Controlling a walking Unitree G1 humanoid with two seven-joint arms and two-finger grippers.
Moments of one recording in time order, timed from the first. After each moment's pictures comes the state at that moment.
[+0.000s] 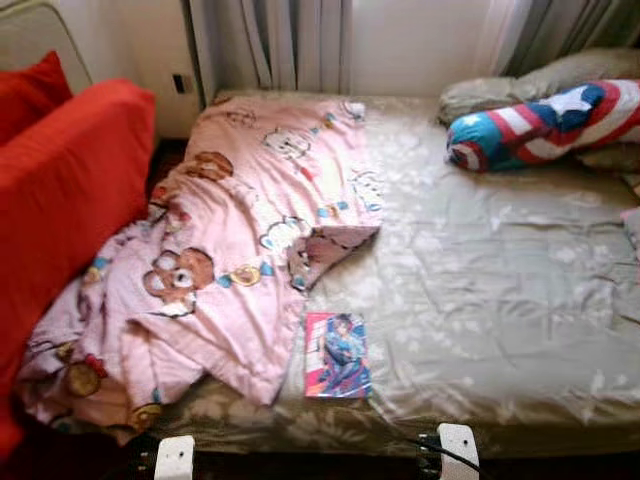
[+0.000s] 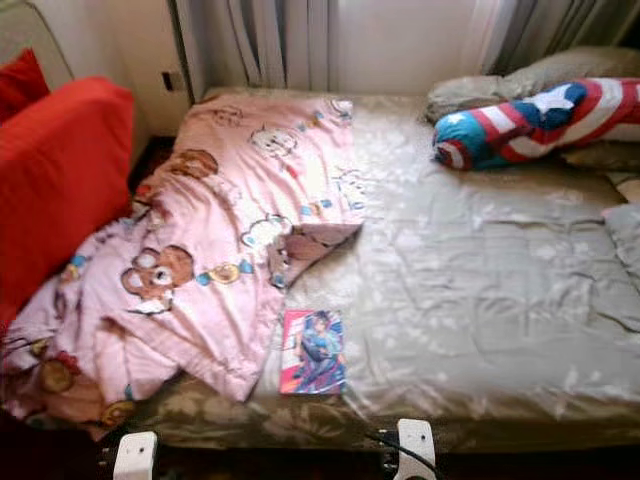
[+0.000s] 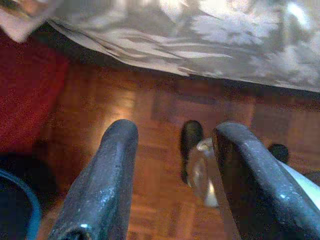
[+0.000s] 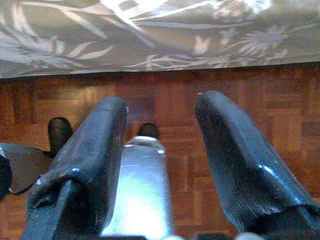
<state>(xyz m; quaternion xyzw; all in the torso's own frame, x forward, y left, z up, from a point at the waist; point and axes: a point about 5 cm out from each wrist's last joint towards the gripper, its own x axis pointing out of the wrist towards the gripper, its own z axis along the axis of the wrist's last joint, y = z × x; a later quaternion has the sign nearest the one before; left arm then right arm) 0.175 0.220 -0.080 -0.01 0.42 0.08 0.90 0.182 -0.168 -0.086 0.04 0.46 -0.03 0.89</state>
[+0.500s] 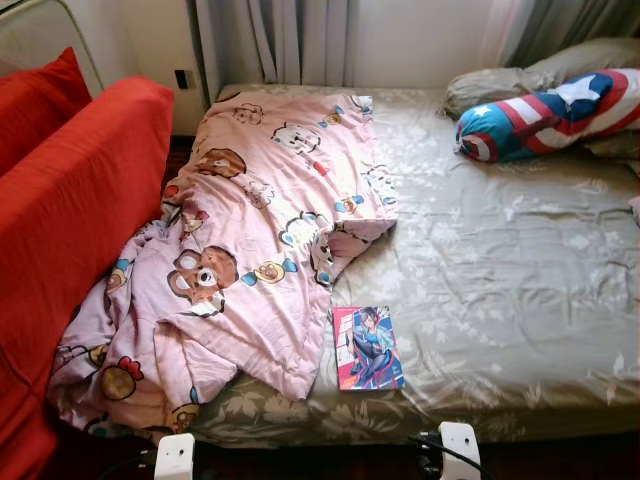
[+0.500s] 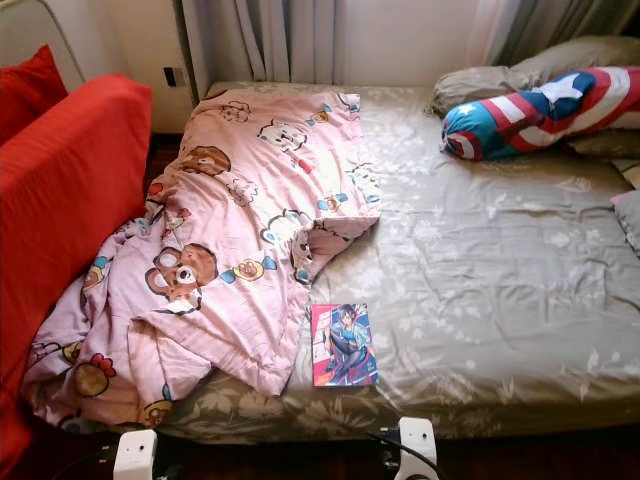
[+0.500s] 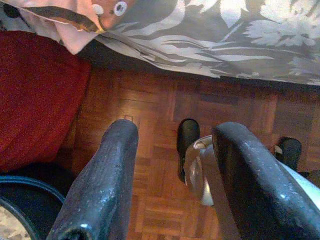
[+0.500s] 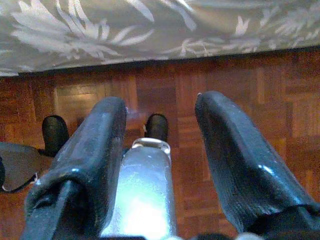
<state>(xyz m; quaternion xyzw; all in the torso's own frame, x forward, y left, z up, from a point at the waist) 0.175 0.218 -0.080 -0.02 0.42 0.08 0.91 0.179 -0.170 -0.088 0.04 0.46 -0.03 0.89</state>
